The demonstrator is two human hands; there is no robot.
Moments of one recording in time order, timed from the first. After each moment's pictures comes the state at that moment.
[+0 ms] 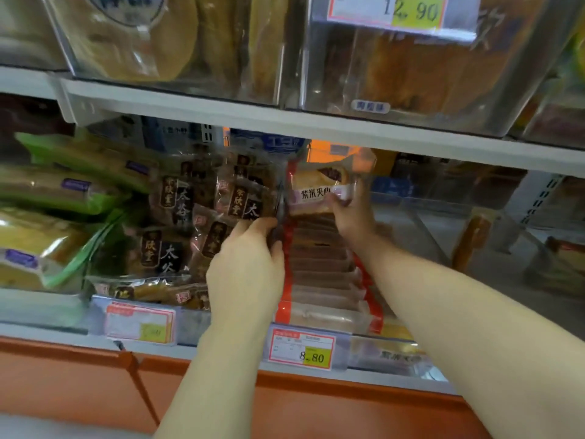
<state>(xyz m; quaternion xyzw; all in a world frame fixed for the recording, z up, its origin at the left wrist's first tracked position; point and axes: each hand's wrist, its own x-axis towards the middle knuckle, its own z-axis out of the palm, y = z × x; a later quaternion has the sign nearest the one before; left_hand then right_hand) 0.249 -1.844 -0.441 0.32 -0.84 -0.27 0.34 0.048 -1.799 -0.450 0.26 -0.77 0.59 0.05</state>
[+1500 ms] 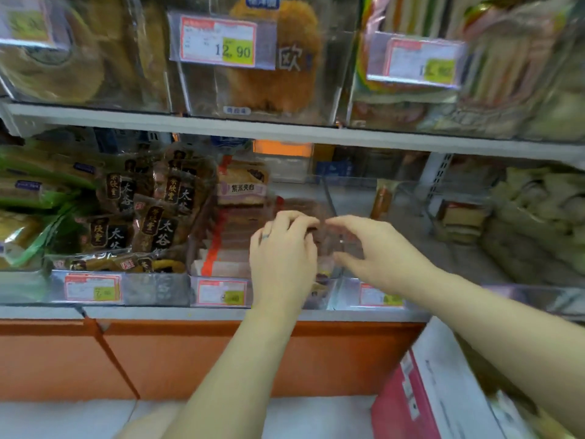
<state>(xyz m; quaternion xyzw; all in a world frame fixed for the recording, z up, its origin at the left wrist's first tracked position) 0.224 -1.698 -0.439 0.16 -0.88 -0.22 0.40 0.154 -1.569 -0.393 0.43 -0.88 0.21 0.03</state>
